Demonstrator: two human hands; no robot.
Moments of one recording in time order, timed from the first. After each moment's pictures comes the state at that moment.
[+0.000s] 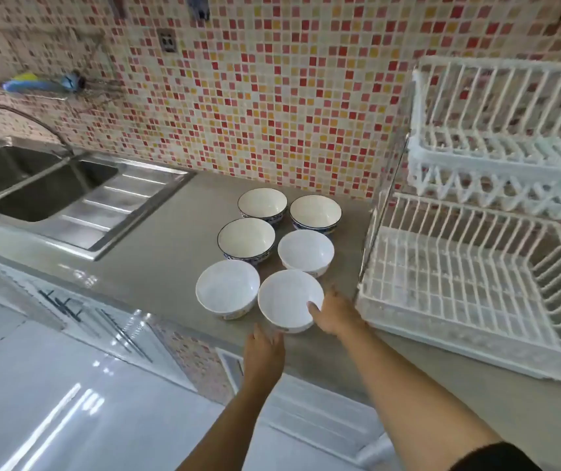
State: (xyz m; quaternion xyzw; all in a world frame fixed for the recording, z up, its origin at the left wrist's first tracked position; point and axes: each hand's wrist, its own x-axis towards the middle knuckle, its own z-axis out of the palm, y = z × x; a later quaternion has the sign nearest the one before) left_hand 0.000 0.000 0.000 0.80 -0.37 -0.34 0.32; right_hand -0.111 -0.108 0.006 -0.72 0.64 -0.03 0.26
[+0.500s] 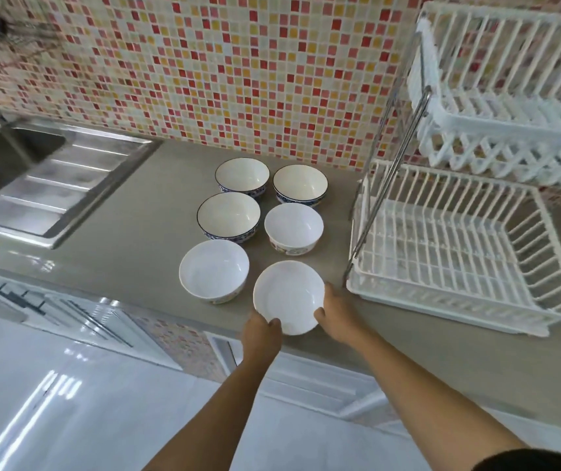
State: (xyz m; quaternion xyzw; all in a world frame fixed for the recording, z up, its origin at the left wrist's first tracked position) left_hand 0.024 -0.022 -0.037 0.77 -0.36 -0.43 0.31; right_hand -0.119 -0.083 -0.027 -0.71 0.64 -0.03 0.31
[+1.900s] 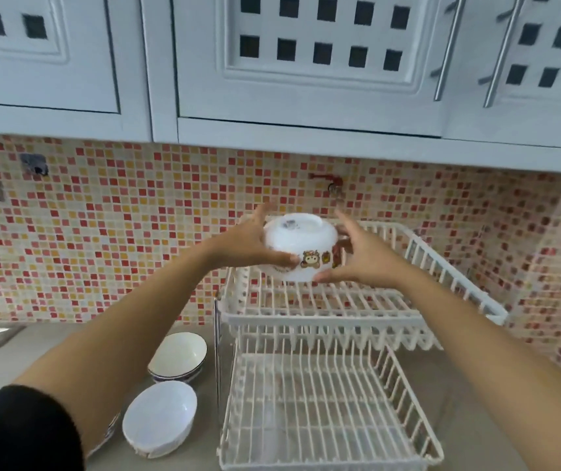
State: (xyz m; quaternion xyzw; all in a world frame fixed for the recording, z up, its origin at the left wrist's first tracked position) left_hand -0.126 -0.223 0.336 0.42 -0.83 -0.26 0.26; right_hand -0.344 -0.174 0.330 -0.75 0.58 -0.29 0.13
